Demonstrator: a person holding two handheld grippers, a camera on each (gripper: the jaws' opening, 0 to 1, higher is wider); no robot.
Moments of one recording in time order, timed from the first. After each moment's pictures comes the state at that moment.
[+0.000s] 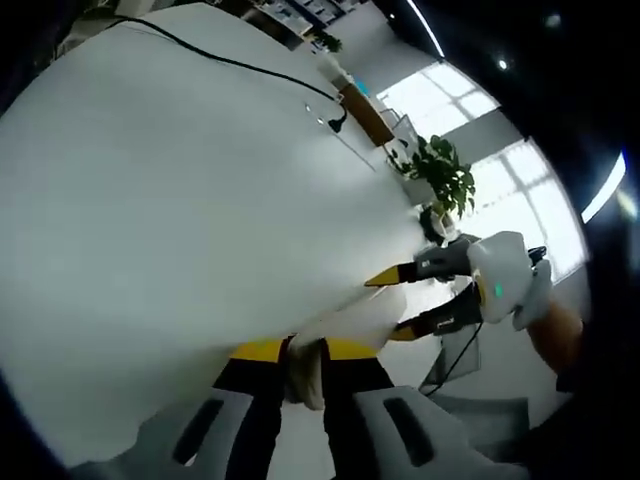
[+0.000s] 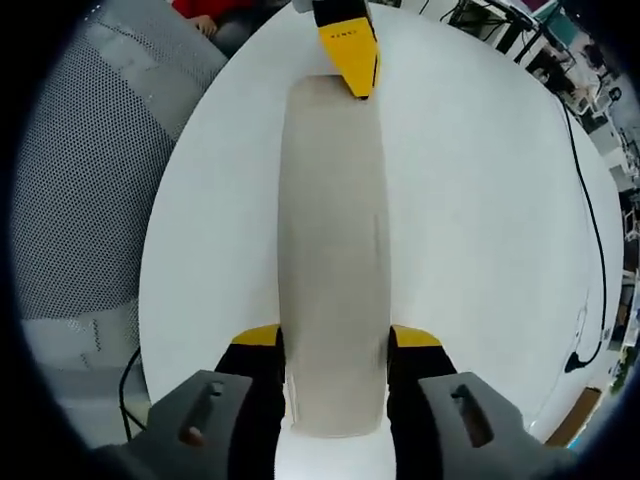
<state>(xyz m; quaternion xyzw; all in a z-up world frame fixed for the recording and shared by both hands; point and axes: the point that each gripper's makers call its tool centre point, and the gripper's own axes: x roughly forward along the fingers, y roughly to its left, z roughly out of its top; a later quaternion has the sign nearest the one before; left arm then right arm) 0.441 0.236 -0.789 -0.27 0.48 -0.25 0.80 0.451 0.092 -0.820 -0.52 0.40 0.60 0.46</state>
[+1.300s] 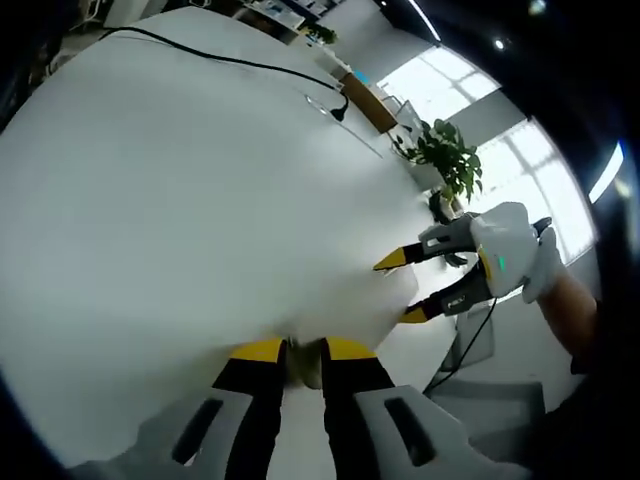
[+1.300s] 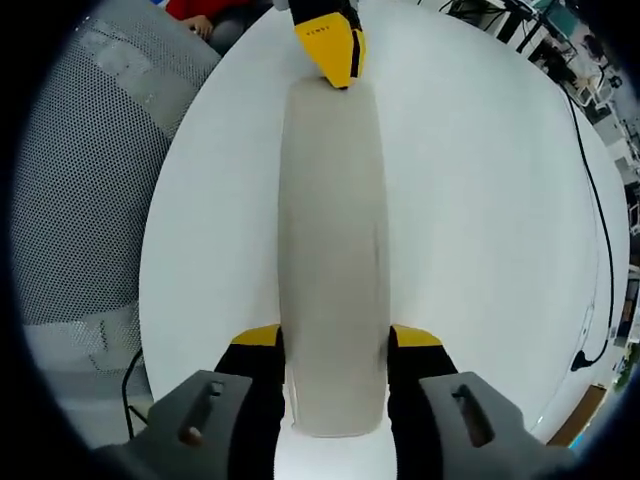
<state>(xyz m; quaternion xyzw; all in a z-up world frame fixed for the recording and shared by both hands) 0.425 0.239 -0.800 -0.25 0.50 -0.25 0.79 0.452 0.093 -0.826 -0.53 0.41 0.59 0.44</state>
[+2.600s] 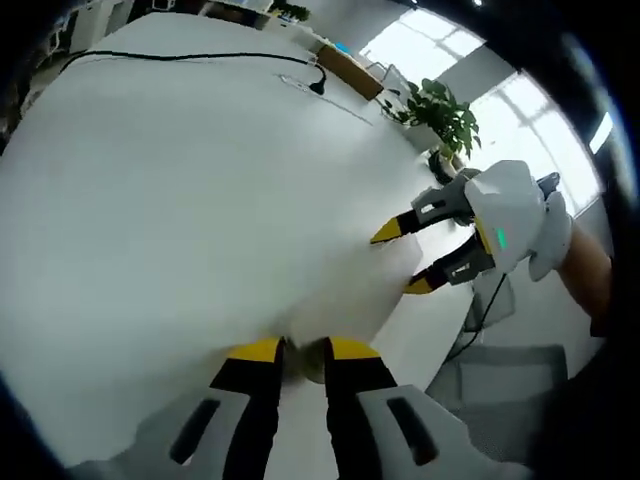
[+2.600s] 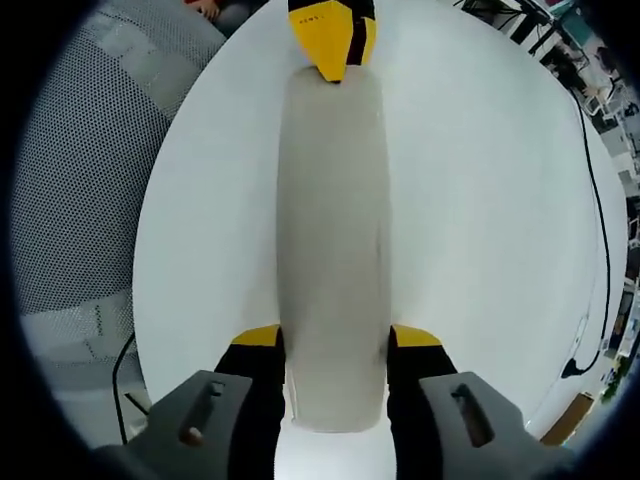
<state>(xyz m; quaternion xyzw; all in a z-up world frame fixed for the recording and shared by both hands) 0.426 0.235 -0.803 -0.14 0.52 -0.28 0.79 0.454 0.089 -0.831 -0.55 0.42 0.59 0.42</state>
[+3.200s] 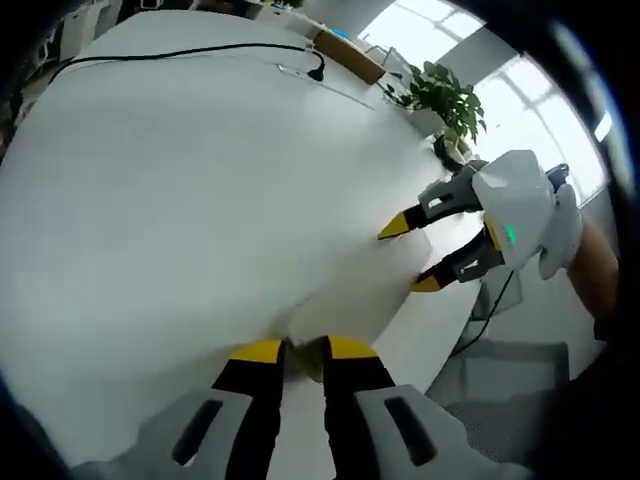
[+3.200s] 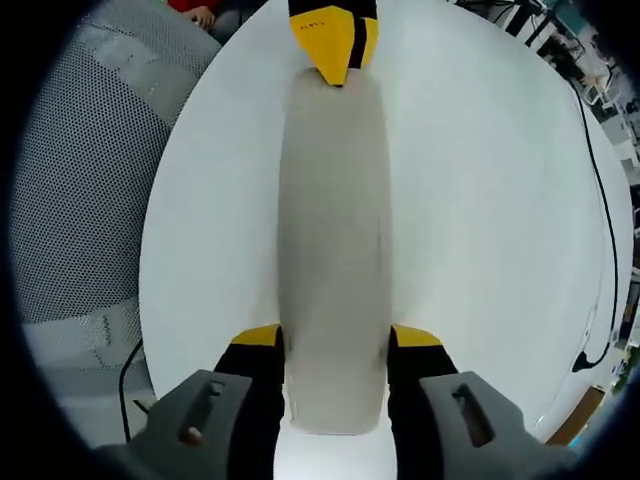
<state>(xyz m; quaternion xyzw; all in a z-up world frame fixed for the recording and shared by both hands) 0.430 0.238 -0.806 -0.15 0.55 -0.26 0.78 0.449 0.088 -0.830 -0.53 0.43 0.59 0.43</state>
